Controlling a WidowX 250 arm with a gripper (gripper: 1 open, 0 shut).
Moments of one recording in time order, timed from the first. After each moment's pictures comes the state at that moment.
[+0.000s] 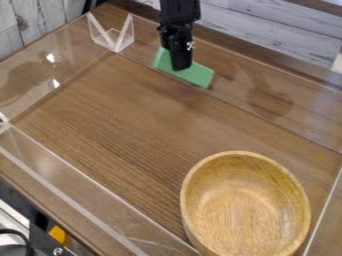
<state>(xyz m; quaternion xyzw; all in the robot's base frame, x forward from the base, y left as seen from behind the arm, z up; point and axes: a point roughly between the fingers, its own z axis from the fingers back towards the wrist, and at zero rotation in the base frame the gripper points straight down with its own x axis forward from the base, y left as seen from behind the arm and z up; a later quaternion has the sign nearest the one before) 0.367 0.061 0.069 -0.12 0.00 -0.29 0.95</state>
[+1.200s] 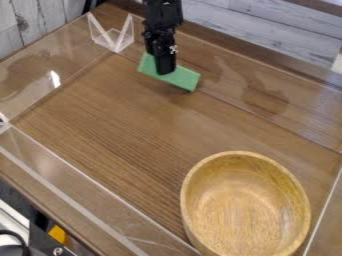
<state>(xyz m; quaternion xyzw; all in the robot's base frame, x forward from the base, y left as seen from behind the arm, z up) 0.365 0.092 0.051 -0.11 0.01 -0.27 0.96</state>
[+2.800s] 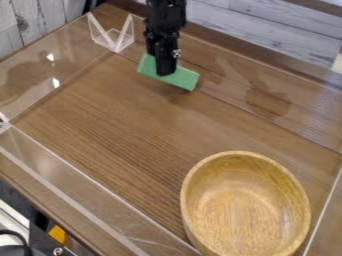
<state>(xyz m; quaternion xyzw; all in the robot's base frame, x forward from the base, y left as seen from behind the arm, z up) 0.367 0.086 0.047 -0.07 0.01 -0.27 0.96</state>
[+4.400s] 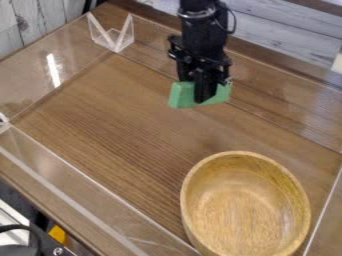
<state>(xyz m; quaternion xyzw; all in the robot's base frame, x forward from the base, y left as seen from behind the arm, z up) 0.306 -0.007 0.098 -0.06 -0.04 -0.16 0.98</state>
